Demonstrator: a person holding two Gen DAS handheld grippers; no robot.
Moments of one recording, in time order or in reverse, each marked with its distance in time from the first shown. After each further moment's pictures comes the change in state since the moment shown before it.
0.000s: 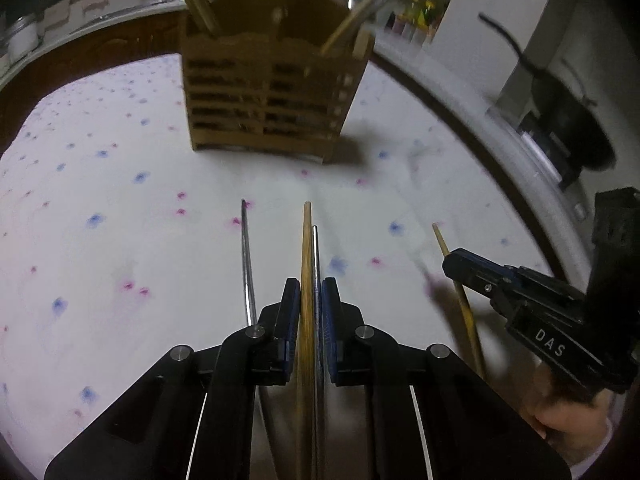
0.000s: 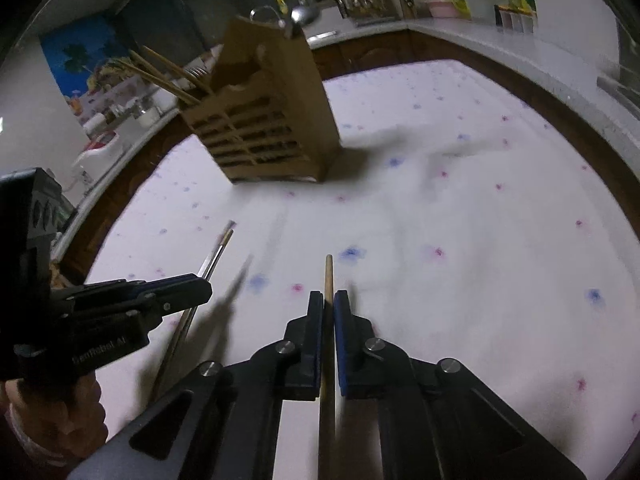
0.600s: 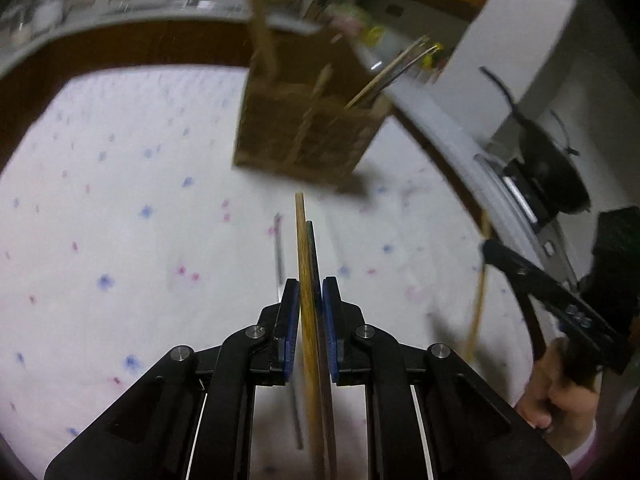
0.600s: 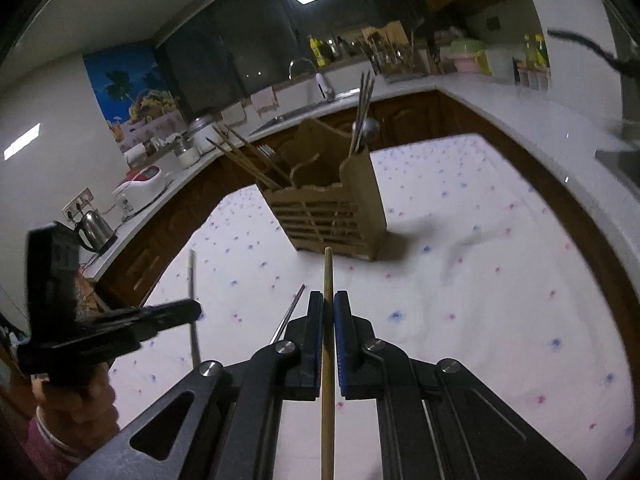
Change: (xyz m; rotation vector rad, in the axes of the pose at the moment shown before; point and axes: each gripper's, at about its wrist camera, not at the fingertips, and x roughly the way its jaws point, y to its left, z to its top) left arm -0.041 0.041 0.008 -0.120 -0.038 -0.040; right arm -0.057 0.030 0.025 -0.023 -0.132 0.093
